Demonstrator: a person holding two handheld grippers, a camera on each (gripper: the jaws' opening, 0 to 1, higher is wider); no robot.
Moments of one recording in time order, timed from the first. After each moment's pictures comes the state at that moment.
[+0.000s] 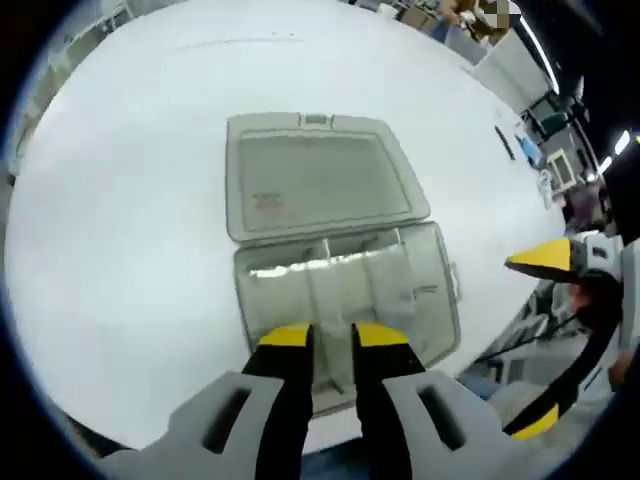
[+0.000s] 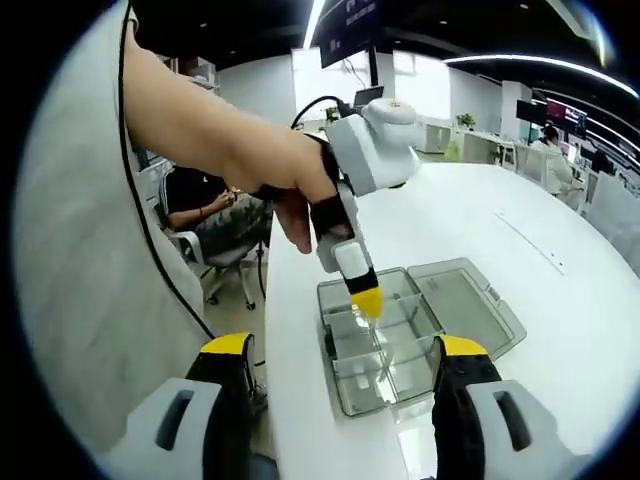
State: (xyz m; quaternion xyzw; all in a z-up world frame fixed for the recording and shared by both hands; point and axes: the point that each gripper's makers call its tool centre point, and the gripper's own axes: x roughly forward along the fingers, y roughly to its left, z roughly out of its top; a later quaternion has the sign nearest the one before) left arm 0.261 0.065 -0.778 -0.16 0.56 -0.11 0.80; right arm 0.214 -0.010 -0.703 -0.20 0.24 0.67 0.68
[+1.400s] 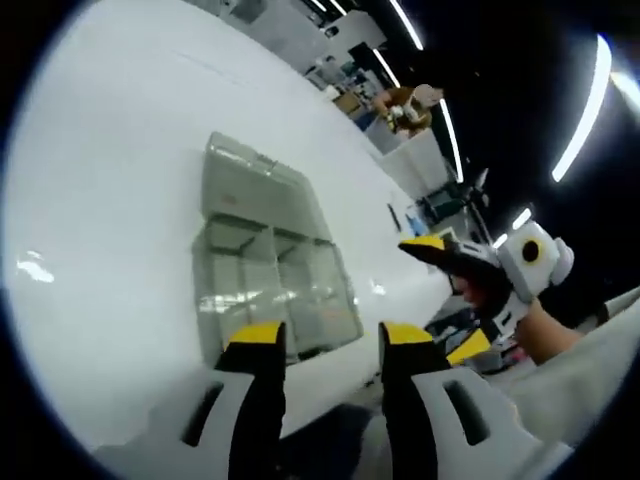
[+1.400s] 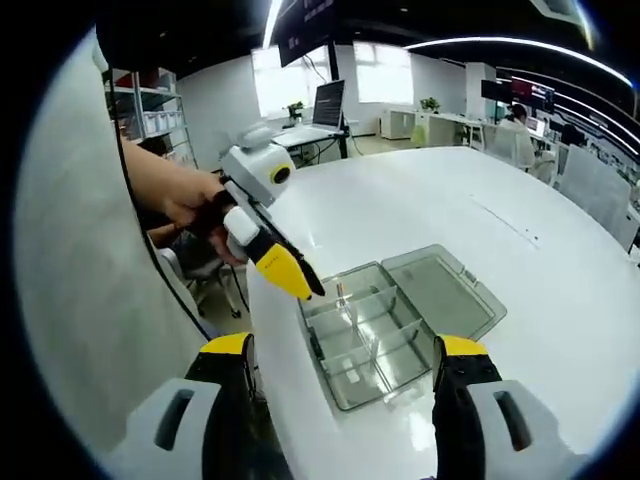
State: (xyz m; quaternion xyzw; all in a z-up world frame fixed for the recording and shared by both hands) left arm 0.218 0.051 -0.727 -0.34 0.38 -0.27 0.82; right arm 0.229 -0.017 -0.694 -0.18 0.28 0.61 0.72
